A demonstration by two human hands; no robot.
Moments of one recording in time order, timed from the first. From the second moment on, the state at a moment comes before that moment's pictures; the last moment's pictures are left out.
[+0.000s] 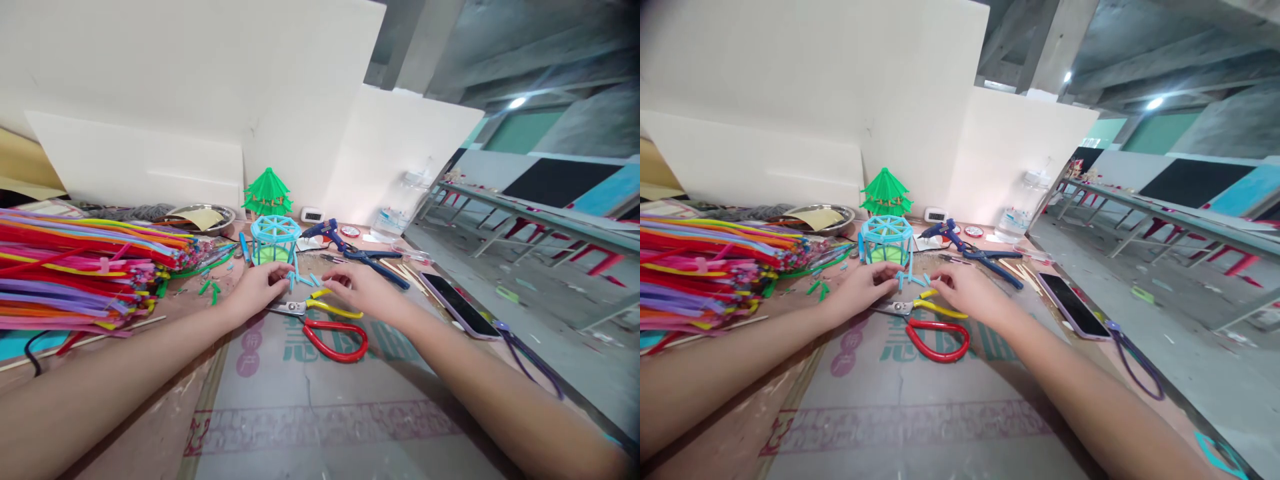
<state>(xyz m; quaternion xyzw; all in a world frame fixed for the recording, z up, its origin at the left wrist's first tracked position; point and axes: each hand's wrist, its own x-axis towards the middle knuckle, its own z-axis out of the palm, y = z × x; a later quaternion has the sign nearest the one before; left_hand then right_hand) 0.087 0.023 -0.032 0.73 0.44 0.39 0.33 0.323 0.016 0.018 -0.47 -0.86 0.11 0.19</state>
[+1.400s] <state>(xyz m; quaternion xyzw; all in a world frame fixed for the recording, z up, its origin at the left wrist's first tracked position) 0.087 0.023 -0.029 0.72 0.44 0.41 0.36 0.288 0.063 0.009 -0.52 -0.72 0.37 0.27</state>
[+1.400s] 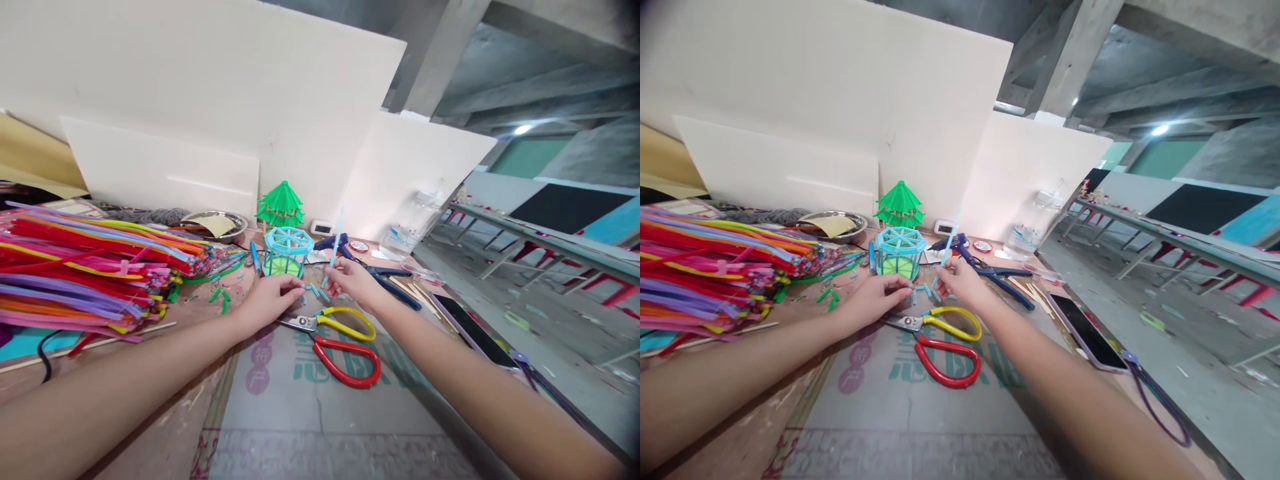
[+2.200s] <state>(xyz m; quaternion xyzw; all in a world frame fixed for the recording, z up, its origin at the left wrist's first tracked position) 0.089 0.016 -0.021 0.74 0.45 0.38 0.33 0.284 0.028 -0.017 -0.46 -0.77 0.25 0.37</state>
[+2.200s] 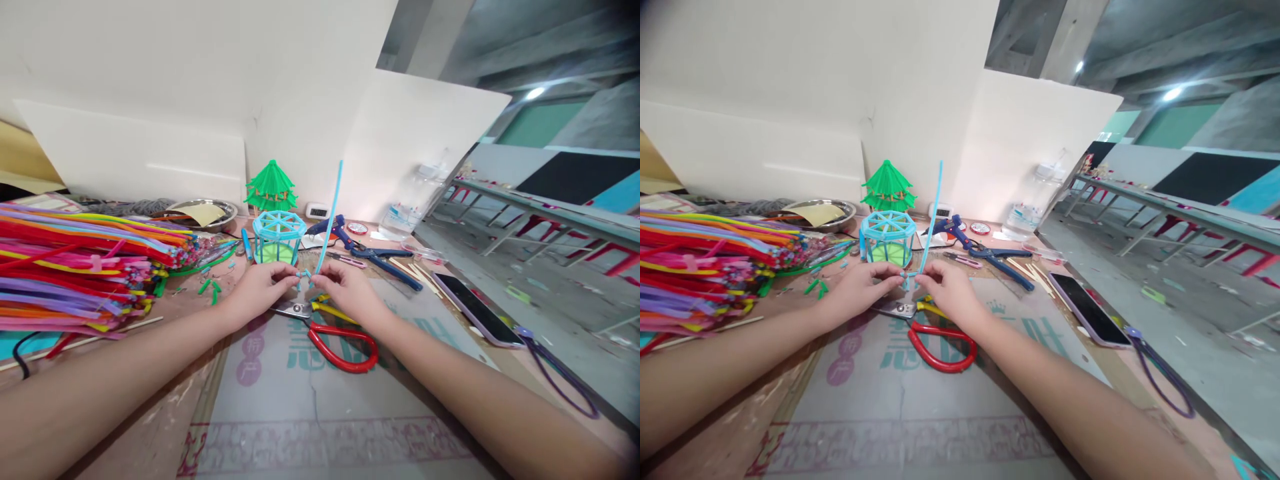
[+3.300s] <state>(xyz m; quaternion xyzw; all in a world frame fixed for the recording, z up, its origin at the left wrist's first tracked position) 0.094 0.008 -0.022 0.75 0.40 0.41 0.32 0.282 0.019 -0.019 -0.40 -0.64 0.52 0.41</state>
